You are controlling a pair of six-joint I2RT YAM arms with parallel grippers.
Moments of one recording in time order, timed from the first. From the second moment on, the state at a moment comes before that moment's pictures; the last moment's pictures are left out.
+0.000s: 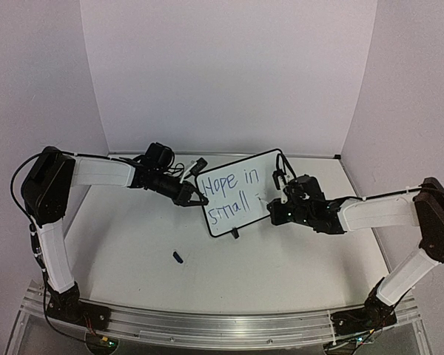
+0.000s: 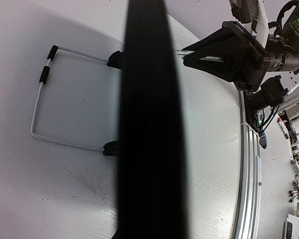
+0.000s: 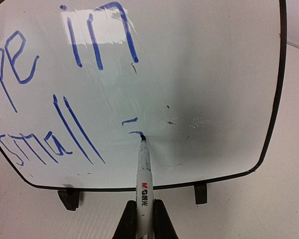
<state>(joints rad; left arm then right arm) -0.57 1.91 1.29 -0.17 0.83 0.06 0.71 1.56 0.80 0.16 0.18 0.28</state>
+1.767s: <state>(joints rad) -0.57 1.91 1.29 -0.17 0.83 0.06 0.69 1.56 0.77 0.20 0.15 0.26</state>
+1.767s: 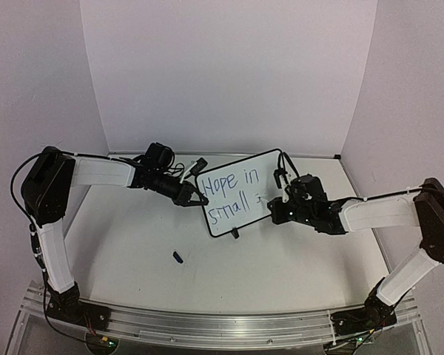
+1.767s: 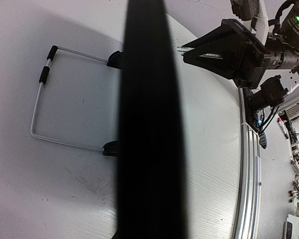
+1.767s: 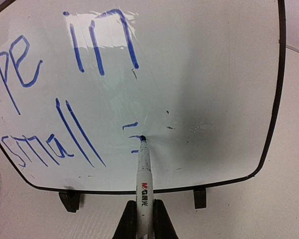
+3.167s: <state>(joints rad) -0.57 1.91 1.29 -0.17 0.83 0.06 0.67 1.55 0.80 0.20 0.14 0.23</state>
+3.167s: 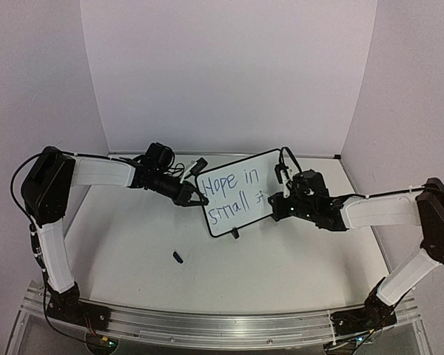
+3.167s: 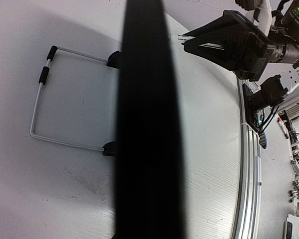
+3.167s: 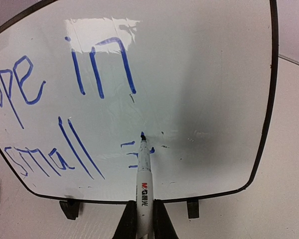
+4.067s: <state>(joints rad) -0.57 1.91 1.29 -0.17 0.83 0.06 0.67 1.55 0.73 0.20 0.17 0.27</state>
